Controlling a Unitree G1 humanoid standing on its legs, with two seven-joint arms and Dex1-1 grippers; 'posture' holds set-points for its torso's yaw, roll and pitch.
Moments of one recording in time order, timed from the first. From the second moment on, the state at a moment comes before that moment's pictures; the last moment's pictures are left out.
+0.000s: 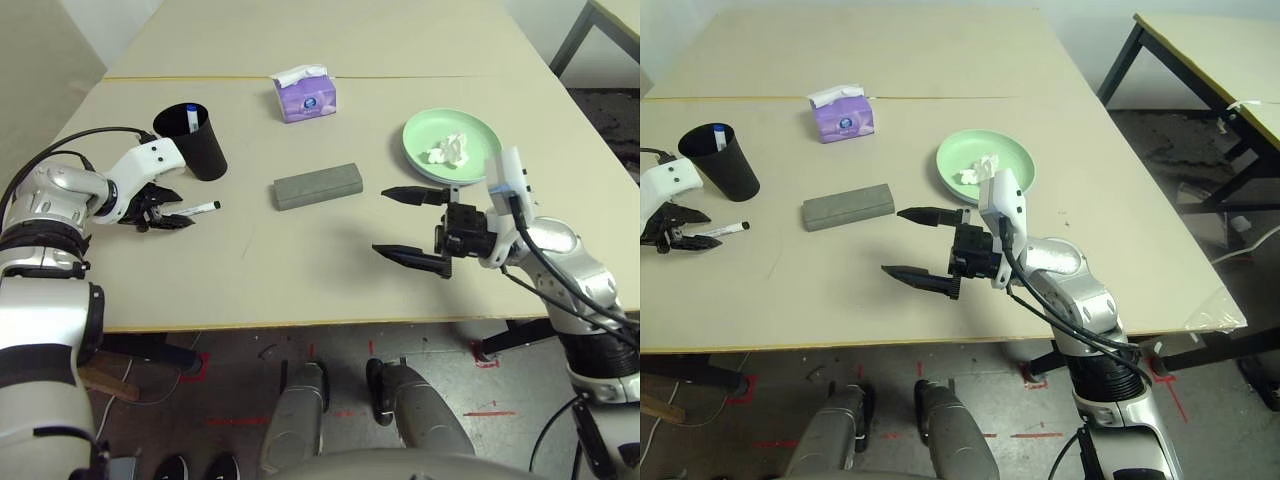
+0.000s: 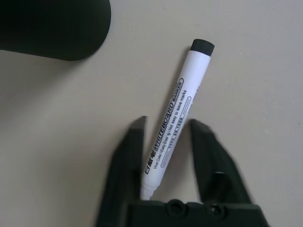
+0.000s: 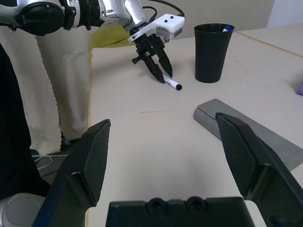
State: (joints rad) left arm -1.03 0.93 -0.21 1.23 0.26 -0.14 -1.18; right arm -0.42 -0.50 0.09 -0.23 0.54 0.31 1.07
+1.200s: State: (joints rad) left arm -1.18 0.88 0.23 1.11 -0.45 0.21 -1.10; right arm -0.46 -0.48 0.10 -0.15 0.52 0.28 1.09
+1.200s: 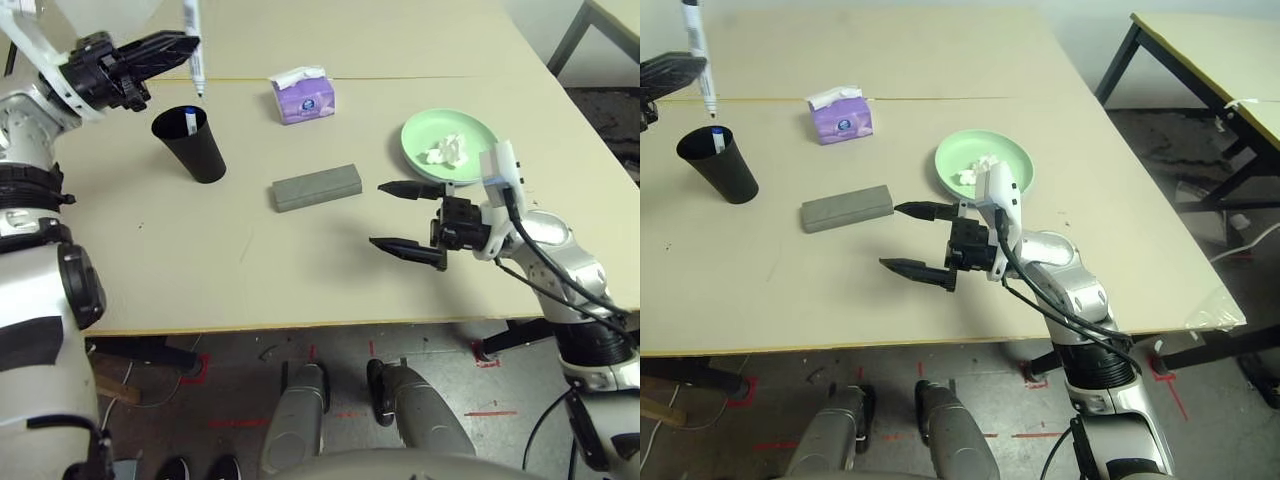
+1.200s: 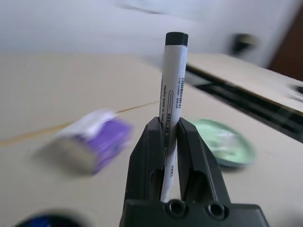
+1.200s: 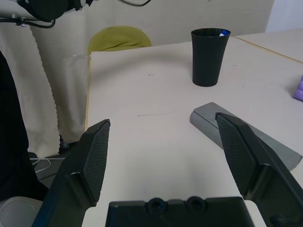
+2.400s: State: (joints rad) left arm -1.15 0.77 0.26 1.26 -0.22 -0.07 -0.75; right arm -0.43 -0.51 0.09 -0.22 0.52 0.32 1.02
